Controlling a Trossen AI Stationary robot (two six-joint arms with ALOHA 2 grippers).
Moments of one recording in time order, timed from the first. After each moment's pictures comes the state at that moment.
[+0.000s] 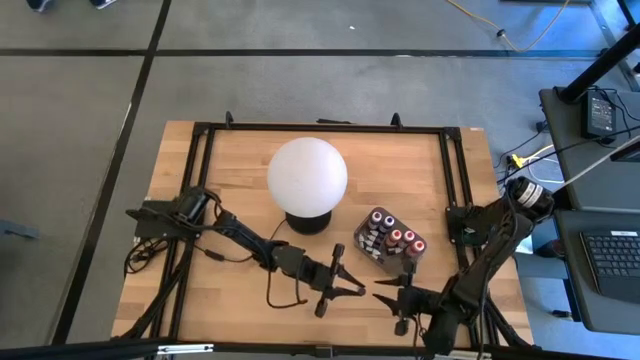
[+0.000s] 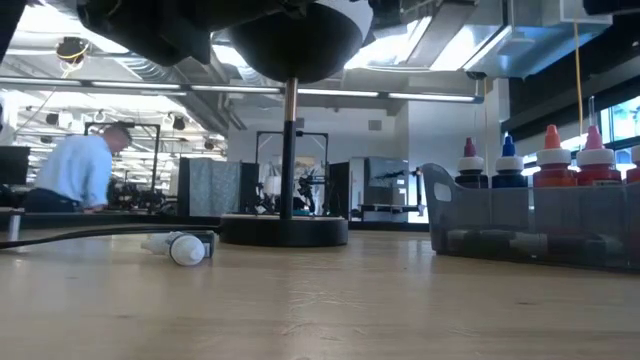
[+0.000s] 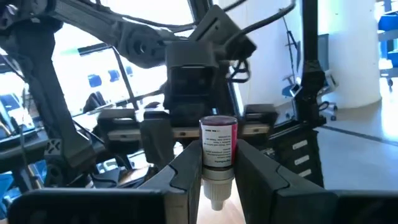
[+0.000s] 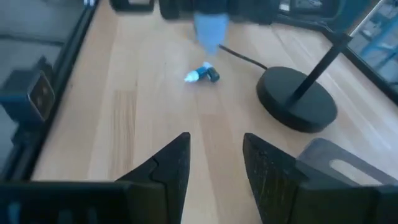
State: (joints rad) left arm -0.40 2.10 1.13 1.14 -0.10 0.28; right arm 0.99 1.66 1.02 -0.38 1.03 0.70
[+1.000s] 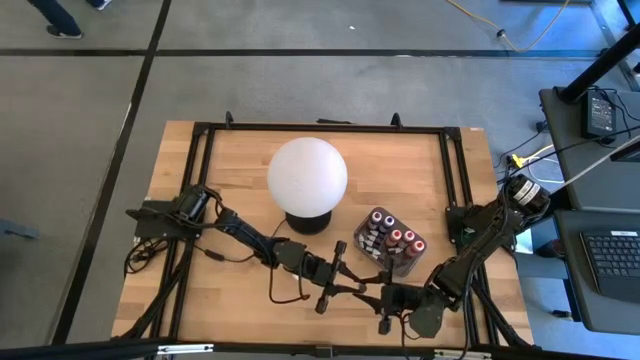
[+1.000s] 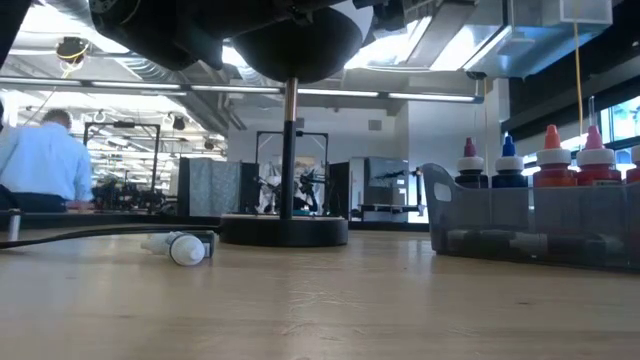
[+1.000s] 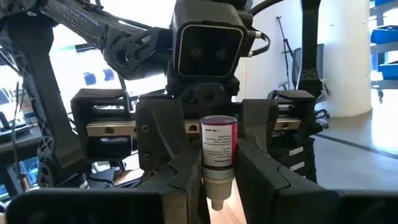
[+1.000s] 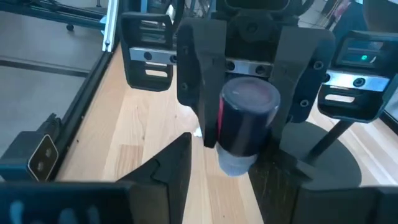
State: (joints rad) left arm -0.37 2.10 1.13 1.15 -0.06 0.23; right arm 0.85 1.66 0.98 0.11 0.95 0.26
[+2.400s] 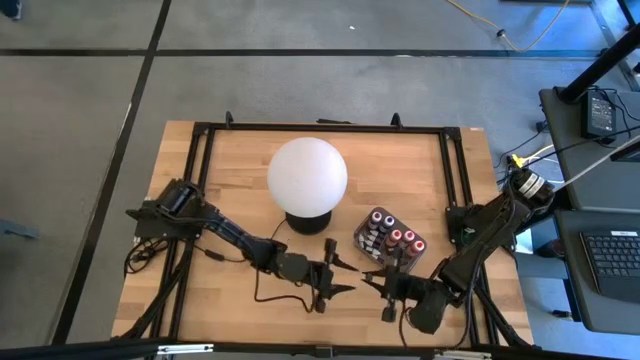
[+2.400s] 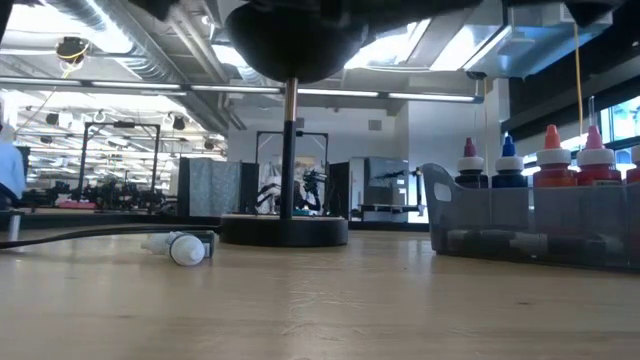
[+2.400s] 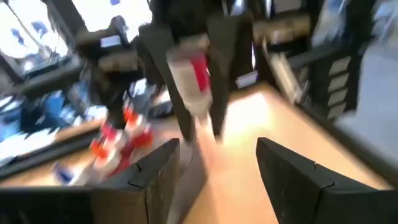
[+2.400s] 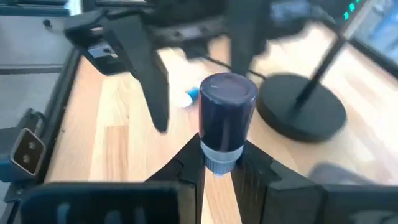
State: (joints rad) left arm -0.43 1.97 1.13 0.70 -0.34 0.25; right arm 0.85 1.60 0.99 -0.17 0.93 0.60
